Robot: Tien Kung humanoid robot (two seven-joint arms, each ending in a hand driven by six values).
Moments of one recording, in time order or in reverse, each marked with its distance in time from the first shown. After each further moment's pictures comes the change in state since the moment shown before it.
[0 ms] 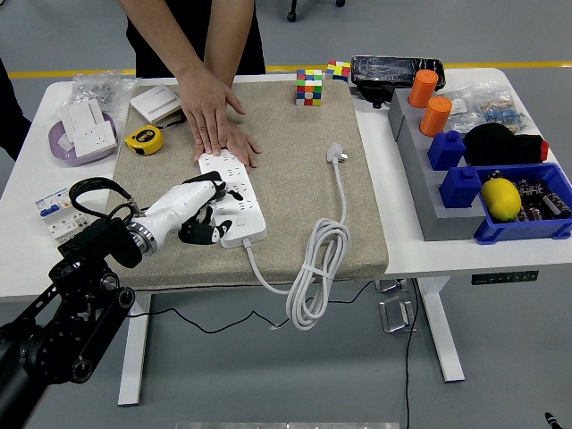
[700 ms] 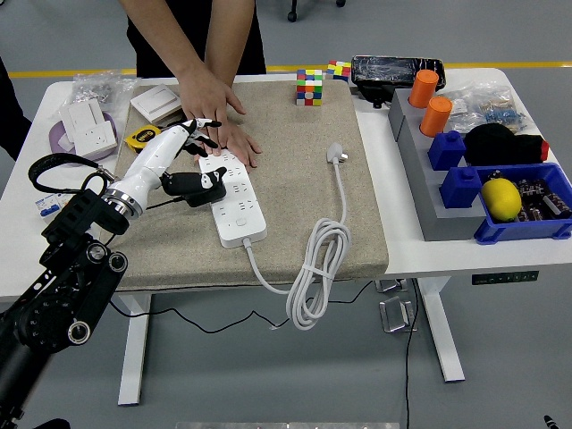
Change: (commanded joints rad) left arm -0.088 -0.015 -0.062 0.148 -0.232 0.142 -0.058; right arm -0.003 0.001 -0.011 0.001 0.004 -0.001 -0.001
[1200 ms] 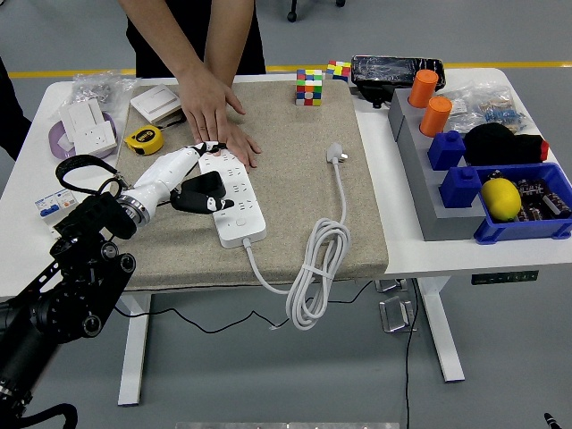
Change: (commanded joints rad) left arm -0.073 -0.011 0.022 0.197 0.232 0.003 -0.029; right arm 0.006 -0.002 0.003 0.000 0.001 0.000 0.000
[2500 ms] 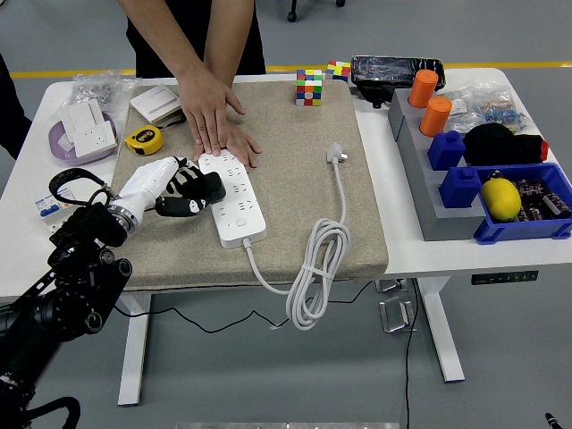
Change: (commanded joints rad) left arm -0.017 -0.008 -0.030 0.143 0.000 0.099 0.002; right arm -0.002 -0.002 -0.001 0.001 0.000 -0.001 0.000
